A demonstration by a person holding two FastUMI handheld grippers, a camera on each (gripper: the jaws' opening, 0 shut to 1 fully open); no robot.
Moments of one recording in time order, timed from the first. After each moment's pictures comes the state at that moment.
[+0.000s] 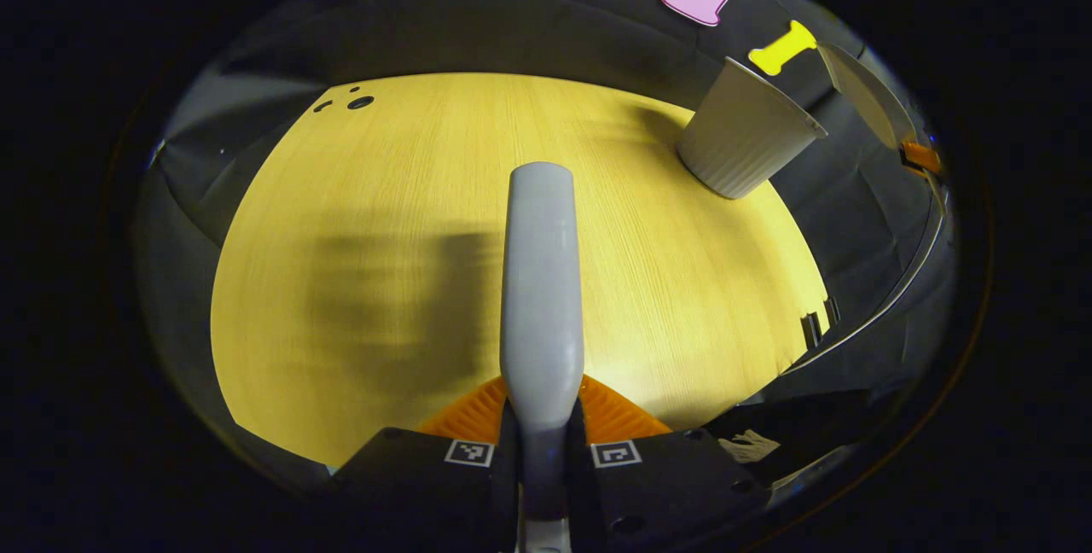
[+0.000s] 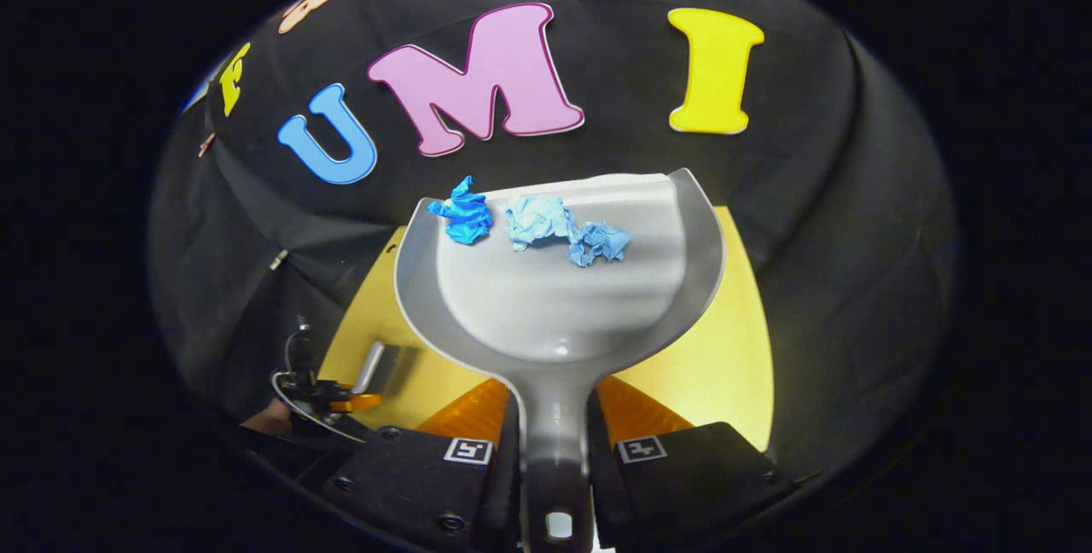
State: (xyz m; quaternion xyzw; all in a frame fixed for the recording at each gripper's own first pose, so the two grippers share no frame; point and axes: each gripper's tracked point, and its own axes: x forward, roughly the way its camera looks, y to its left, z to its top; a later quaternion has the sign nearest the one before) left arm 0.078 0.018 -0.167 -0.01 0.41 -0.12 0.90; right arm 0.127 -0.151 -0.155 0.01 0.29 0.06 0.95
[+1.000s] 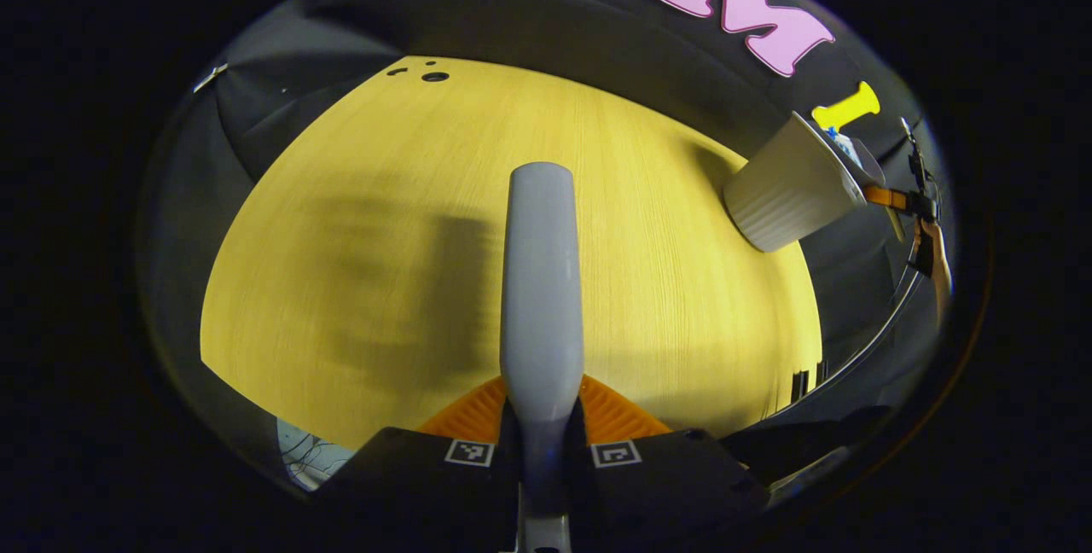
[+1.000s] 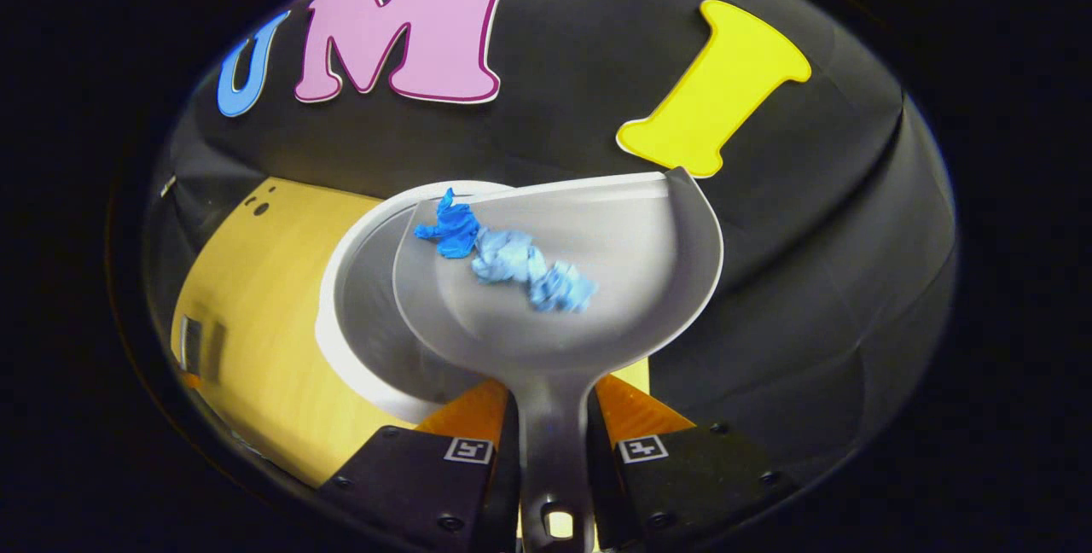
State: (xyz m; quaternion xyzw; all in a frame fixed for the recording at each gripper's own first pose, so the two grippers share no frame) left arm 0.067 0.043 -0.166 -0.10 0.39 -0.04 0.91; right arm 0.275 -0.261 -0.205 -0.19 0.28 -0.09 0.94
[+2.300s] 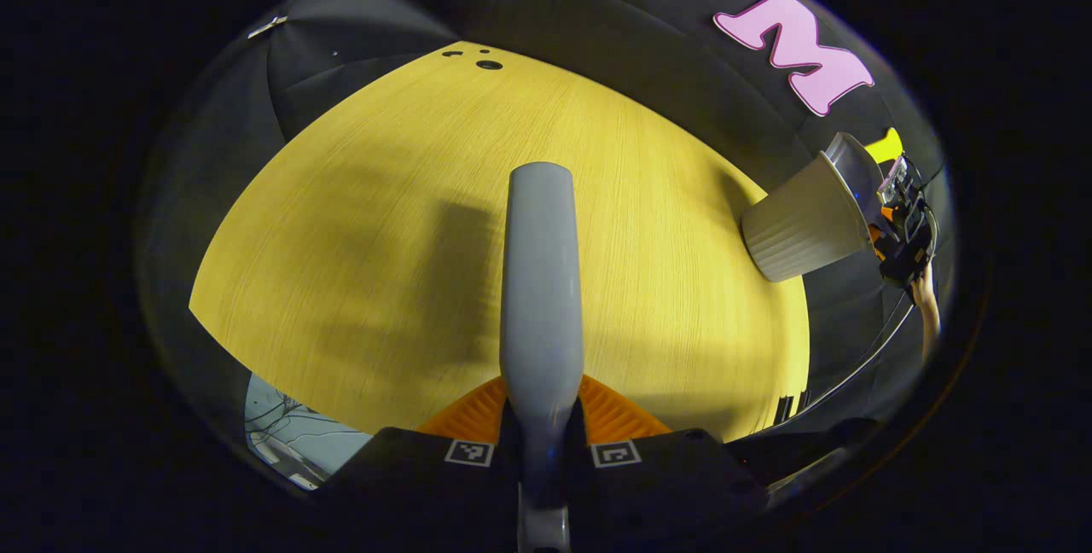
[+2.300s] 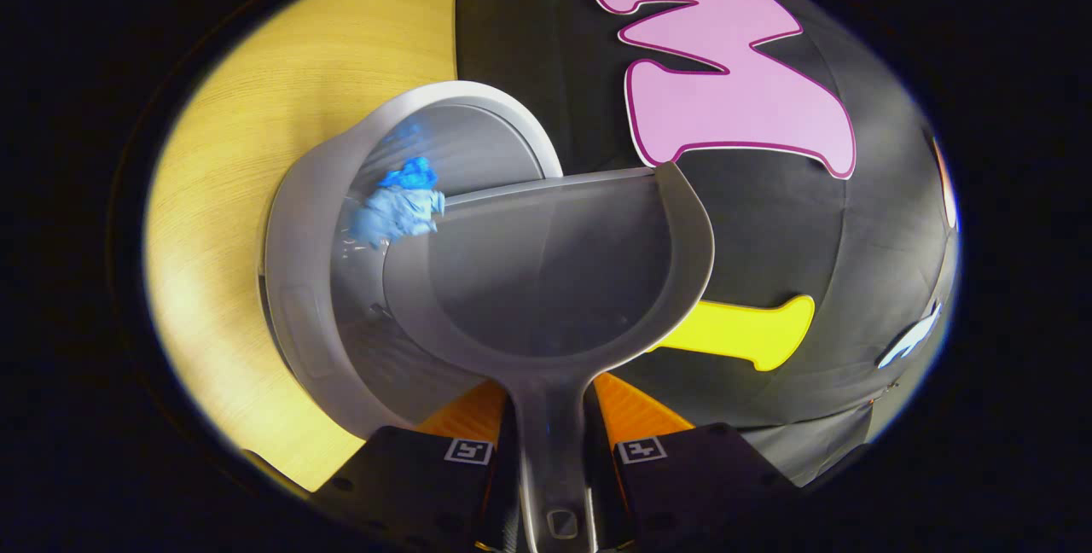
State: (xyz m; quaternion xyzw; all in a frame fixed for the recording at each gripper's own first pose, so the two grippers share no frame) left arm 0.058 0.069 -0.180 -0.17 0.39 -0.02 0.91; right arm 0.249 -0.279 -0.122 -0.68 0.19 -0.09 0.70
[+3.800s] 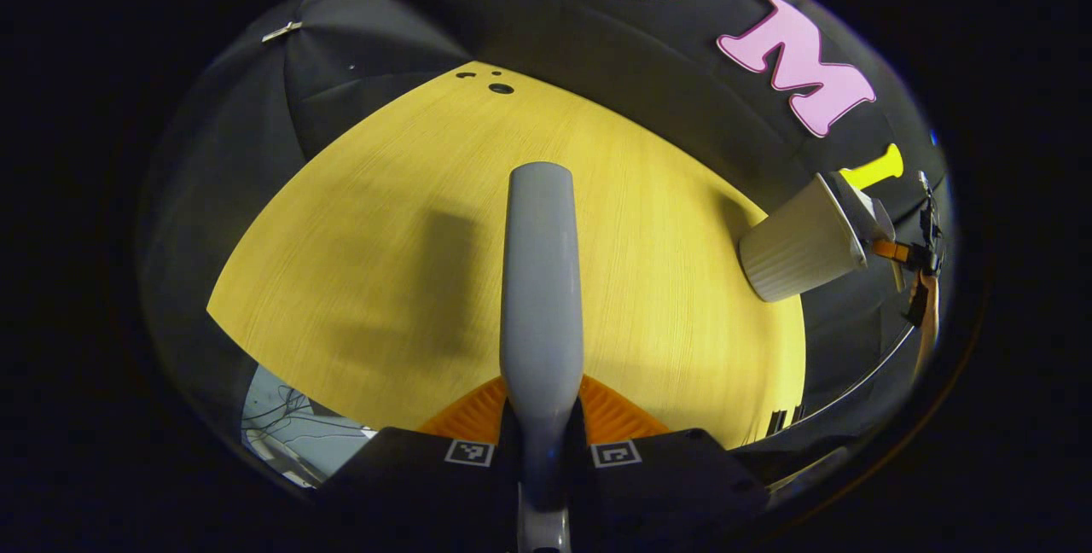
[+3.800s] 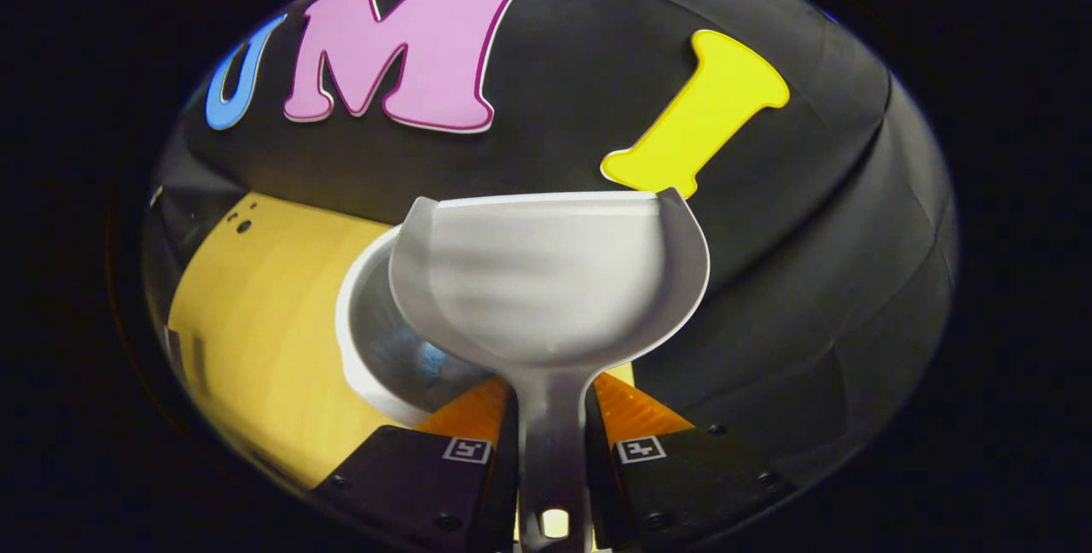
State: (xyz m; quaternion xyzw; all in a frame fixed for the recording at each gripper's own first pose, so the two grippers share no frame) left arm 0.055 0.079 -0.145 -0.17 0.36 0.00 0.92; right arm 0.247 -0.278 -0.119 -0.12 0.25 -0.10 0.96
